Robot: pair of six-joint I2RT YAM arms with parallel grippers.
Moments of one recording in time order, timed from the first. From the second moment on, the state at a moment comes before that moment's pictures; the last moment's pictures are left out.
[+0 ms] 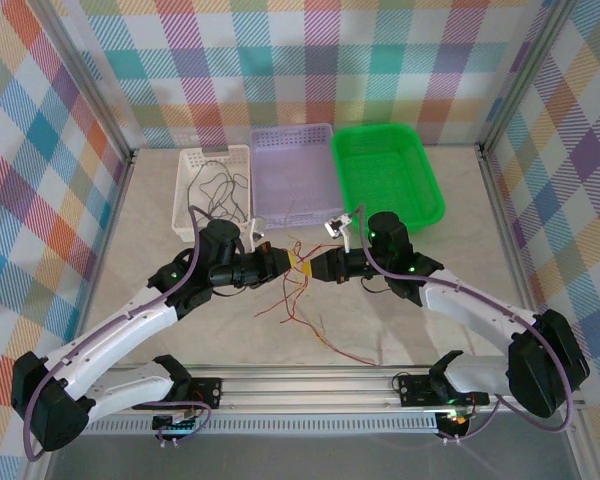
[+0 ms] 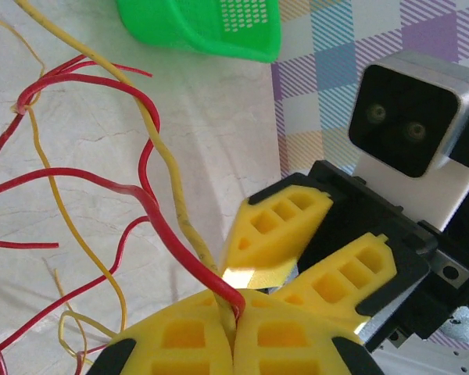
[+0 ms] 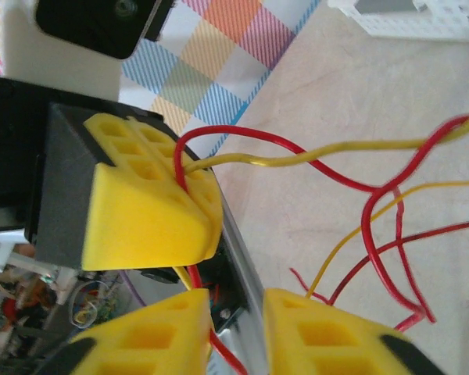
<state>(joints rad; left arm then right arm) -0.70 1.03 0.85 -0.31 0.39 -1.02 0.66 1.23 0.75 0.10 -0.82 0.63</state>
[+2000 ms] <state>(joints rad) -0.74 1.04 0.62 -0.01 0.43 -1.08 0.62 1.05 0.96 -0.17 -0.67 0.50</state>
